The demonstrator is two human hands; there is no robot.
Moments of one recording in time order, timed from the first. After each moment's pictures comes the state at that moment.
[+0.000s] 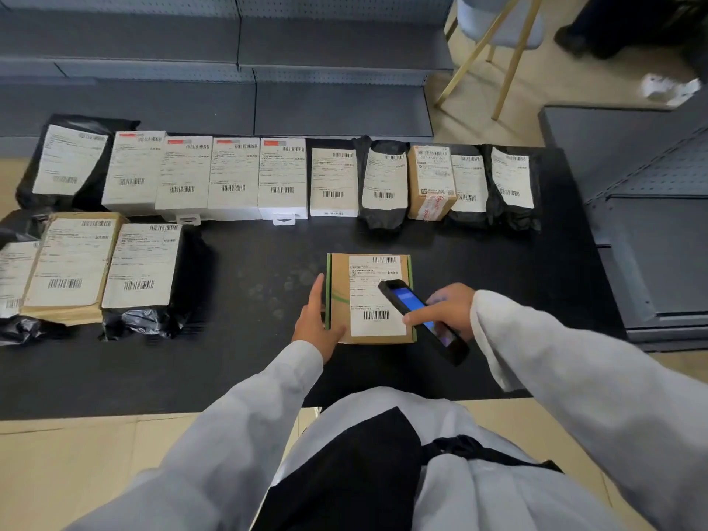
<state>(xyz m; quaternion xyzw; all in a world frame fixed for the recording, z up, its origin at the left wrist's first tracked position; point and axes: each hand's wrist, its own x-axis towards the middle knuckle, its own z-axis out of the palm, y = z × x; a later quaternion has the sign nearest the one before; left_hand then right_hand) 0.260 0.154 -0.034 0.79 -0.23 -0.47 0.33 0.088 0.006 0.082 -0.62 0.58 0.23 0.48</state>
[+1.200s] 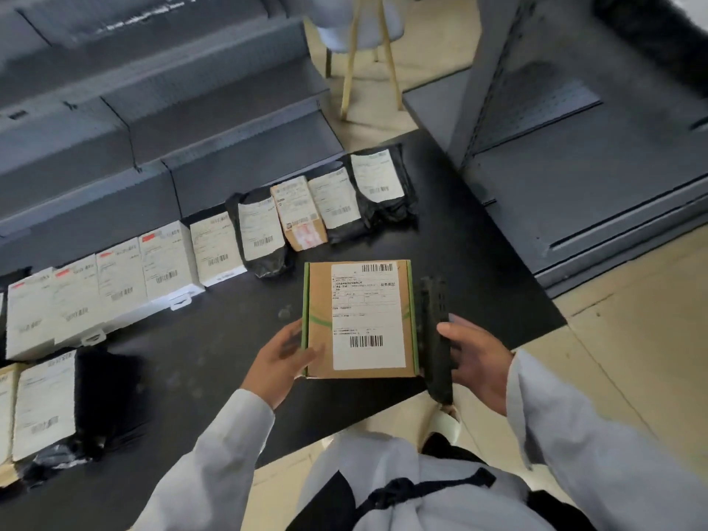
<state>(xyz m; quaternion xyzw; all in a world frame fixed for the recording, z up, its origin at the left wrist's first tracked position) 0.147 0.089 0.067 0.69 -0.25 -0.58 0.34 -0.145 0.032 0.073 -0.28 0.53 -0.22 0.77</state>
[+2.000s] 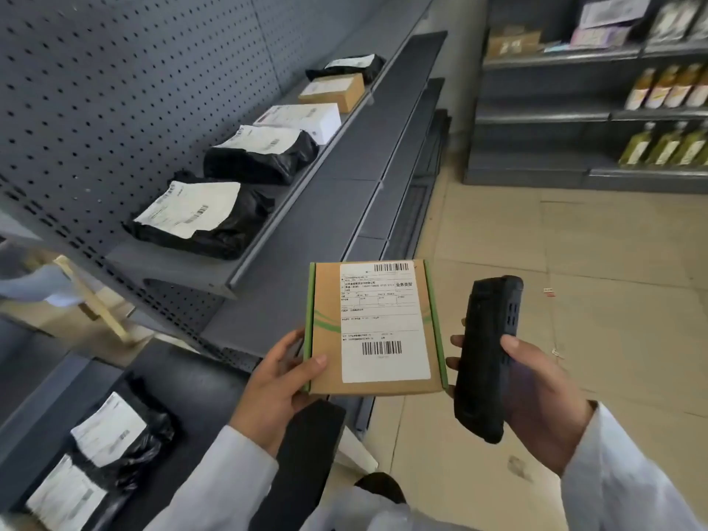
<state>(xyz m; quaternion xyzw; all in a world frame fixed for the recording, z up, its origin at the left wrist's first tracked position) -0.251 -0.051 0.173 0.44 -0.50 -0.71 0.23 -0.475 0.140 0.161 -0.14 0.49 -0.68 0.53</state>
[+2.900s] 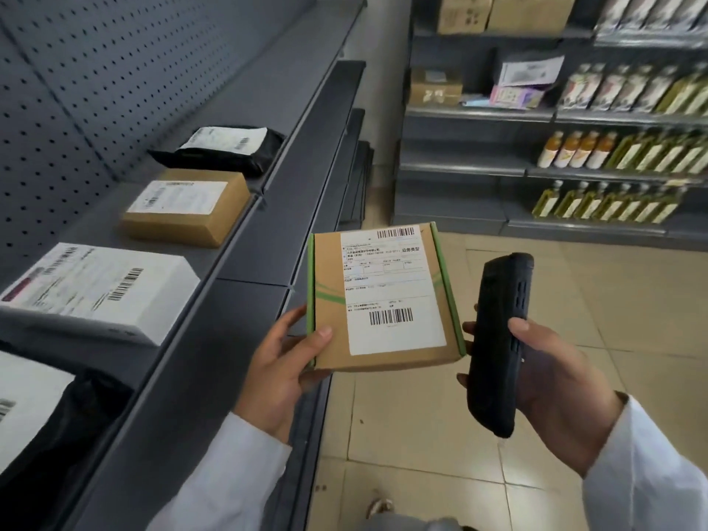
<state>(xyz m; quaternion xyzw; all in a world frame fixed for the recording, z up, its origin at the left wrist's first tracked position) -0.656 -0.315 0.198 0.34 -0.52 -0.76 0.21 -0.823 -0.096 0.229 -0.10 0.60 -0.68 0.41</state>
